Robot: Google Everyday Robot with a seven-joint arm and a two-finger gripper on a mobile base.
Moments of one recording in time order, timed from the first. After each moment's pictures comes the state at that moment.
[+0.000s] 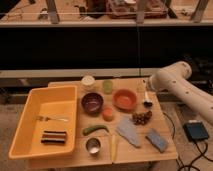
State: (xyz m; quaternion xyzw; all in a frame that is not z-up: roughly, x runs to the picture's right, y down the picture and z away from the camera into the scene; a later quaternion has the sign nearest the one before) arm 0.235 -0.018 0.821 -0.02 -0.11 -0.78 0.62
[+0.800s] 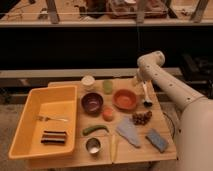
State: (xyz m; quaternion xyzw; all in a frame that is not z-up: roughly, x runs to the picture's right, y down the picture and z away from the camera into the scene) arm 0.253 -0.047 0.923 -0.12 -0.12 -0.77 0.61
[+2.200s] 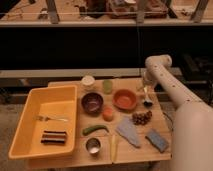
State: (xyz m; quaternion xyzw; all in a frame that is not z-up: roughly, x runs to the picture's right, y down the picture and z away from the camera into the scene) arm 0.277 -0.008 0.939 -0.14 -0.19 -0.74 0.63
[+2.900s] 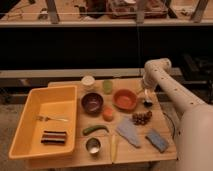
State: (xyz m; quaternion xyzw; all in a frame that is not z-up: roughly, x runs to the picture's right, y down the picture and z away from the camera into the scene) arm 0.268 0.017 0.937 -0.14 -0.20 -0.74 0.63
